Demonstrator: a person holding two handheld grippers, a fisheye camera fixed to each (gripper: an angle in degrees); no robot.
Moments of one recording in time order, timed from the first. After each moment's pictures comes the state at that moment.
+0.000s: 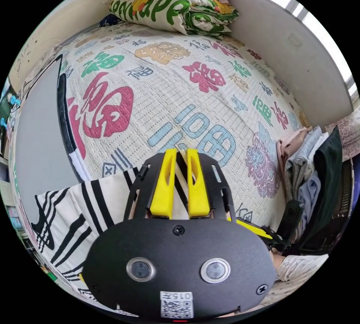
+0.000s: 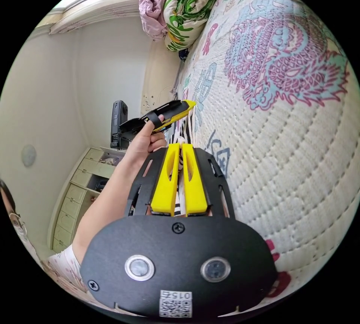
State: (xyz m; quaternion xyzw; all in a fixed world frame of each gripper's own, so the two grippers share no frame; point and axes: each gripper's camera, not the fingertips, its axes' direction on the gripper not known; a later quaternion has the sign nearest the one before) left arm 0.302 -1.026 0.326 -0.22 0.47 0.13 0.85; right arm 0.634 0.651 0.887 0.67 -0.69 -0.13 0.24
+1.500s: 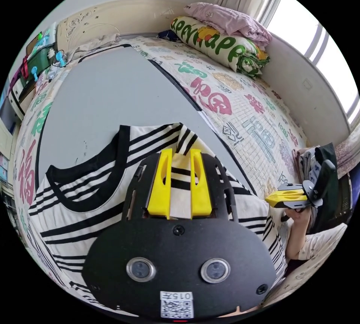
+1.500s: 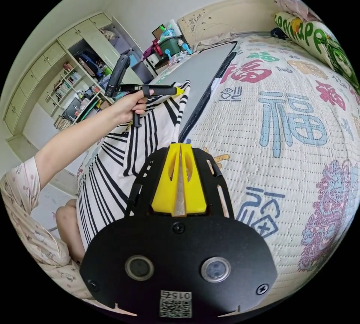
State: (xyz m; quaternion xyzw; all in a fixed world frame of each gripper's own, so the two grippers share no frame) left arm 0.091 -0.953 0.397 -0.16 0.43 -0.01 0.89; right arm 0.299 0.528 0.918 0.79 -0.27 -0.31 0.45
